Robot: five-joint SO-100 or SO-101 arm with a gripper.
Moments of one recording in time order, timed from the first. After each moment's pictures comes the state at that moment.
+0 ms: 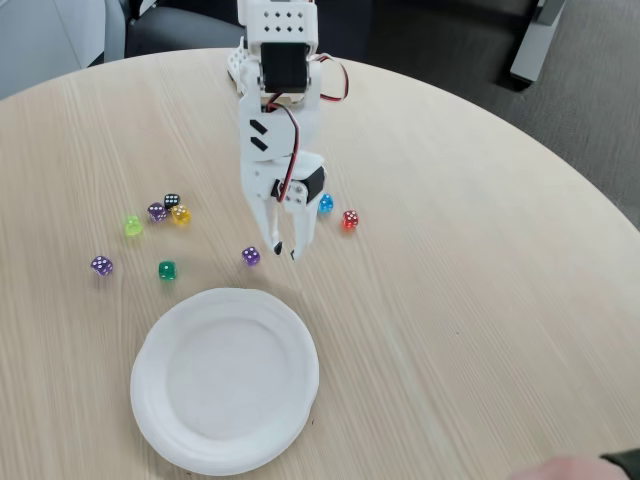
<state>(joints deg) -3.1 104.5 134.1 30.8 38.7</state>
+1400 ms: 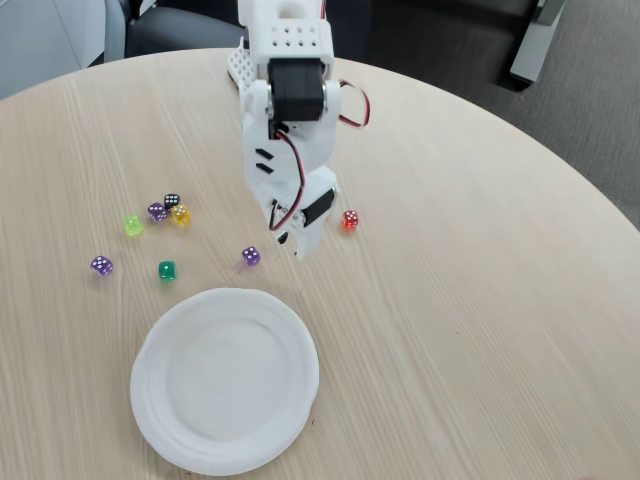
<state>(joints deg) -3.5 82.9 91.3 73.4 54.6</state>
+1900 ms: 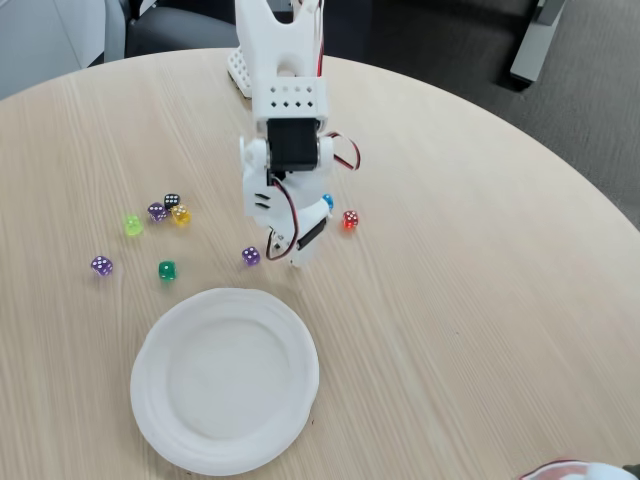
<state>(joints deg) -2.6 71.0 91.0 73.3 55.9</state>
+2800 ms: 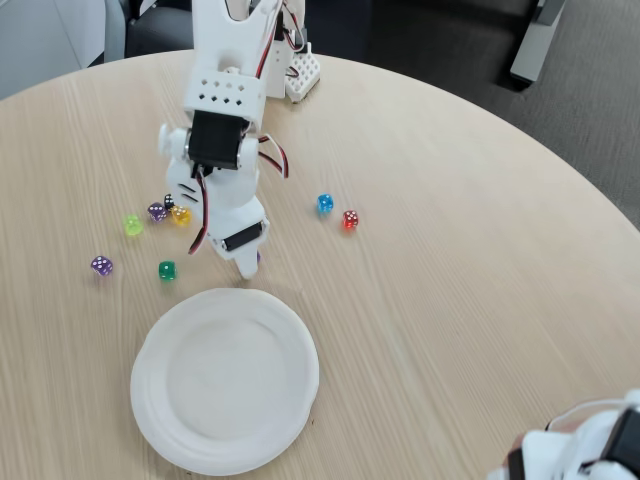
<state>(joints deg) 11.2 70.5 90.7 72.5 55.8</state>
